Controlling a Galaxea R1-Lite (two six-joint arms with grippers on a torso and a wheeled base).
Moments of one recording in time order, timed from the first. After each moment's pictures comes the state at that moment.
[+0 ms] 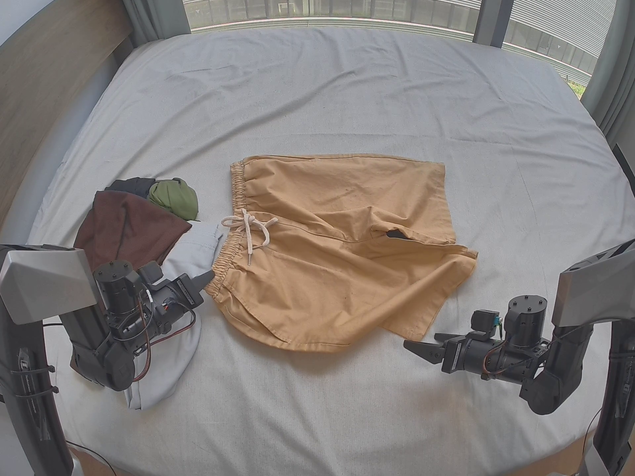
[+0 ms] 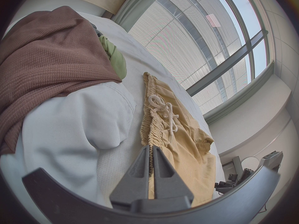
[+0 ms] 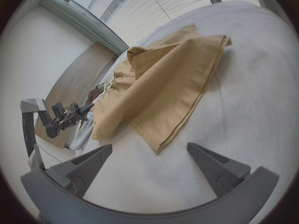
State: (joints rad) left arm -0.13 2.25 -0.56 -1.55 -0.35 -0.62; right arm 0.33 2.26 -0.32 -1.52 0.37 0.36
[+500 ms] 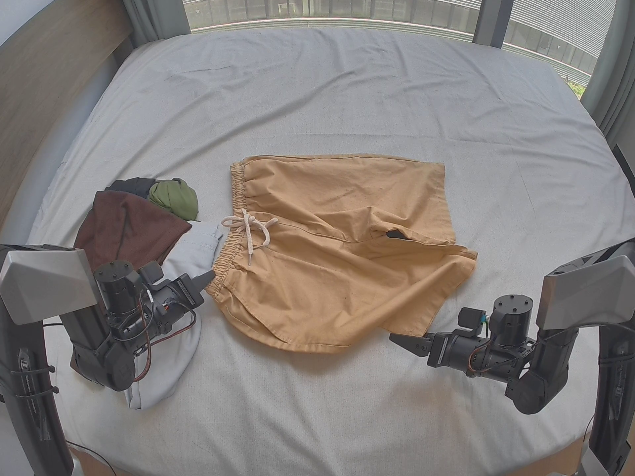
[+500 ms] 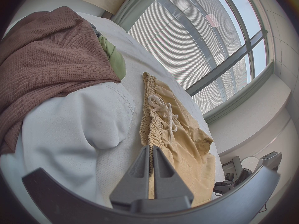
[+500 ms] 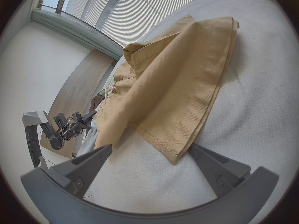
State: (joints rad) left arm -0.13 2.25 -0.56 -1.55 -0.34 -0.62; right arm 0.37 2.32 -0.41 -1.53 0.38 0.50
